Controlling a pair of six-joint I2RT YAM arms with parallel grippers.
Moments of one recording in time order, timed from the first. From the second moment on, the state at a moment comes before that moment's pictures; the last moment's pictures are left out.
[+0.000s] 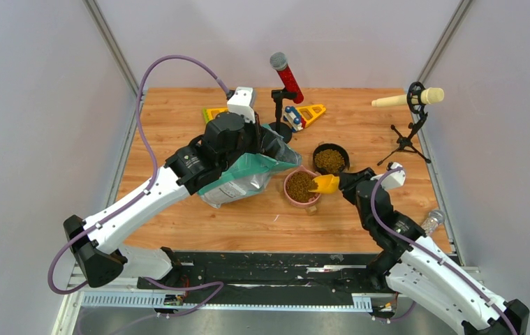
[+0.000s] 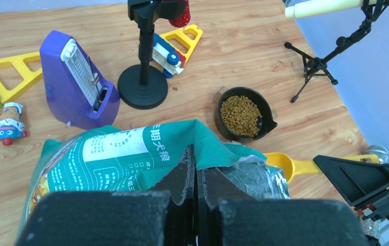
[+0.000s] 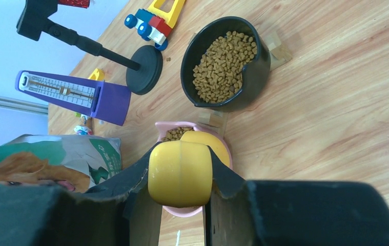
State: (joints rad) left arm -0.85 1.29 1.35 -0.36 -0.35 -0.39; right arm 0.67 0.63 0.52 -0.31 0.64 1.03
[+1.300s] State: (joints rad) left arm -0.85 1.29 1.36 -0.38 -0.36 -0.38; right arm 0.67 0.52 0.92 -0.19 0.21 0.57
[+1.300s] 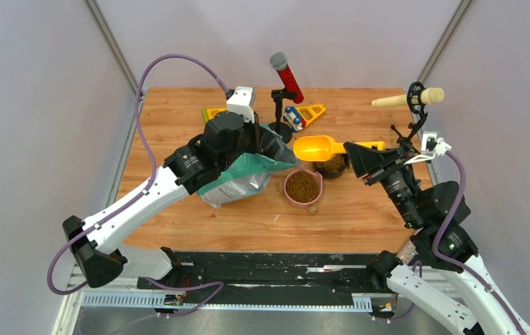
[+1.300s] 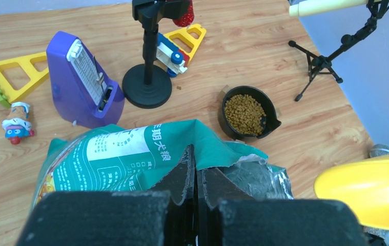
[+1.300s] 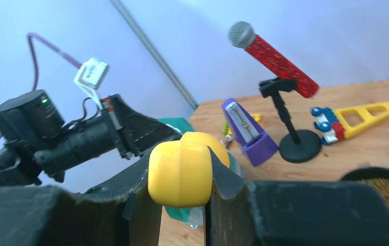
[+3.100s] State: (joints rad) left arm -0.87 1.40 1.45 -0.45 -0.27 -0.37; right arm 0.69 1.17 0.79 0.19 0.06 0.98
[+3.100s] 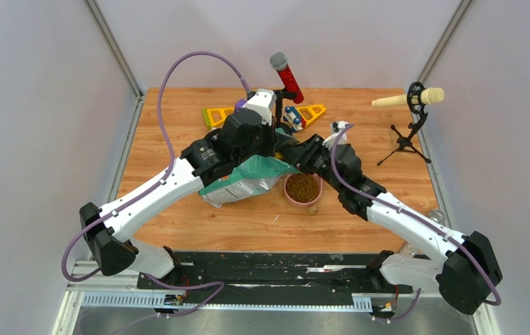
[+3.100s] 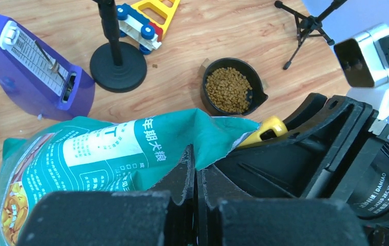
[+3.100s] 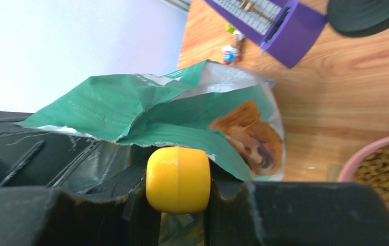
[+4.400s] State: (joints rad) left arm -0.87 1.38 1.46 -0.46 -0.35 -0.37; right arm 0.64 0.74 0.54 0.21 0.21 1.29
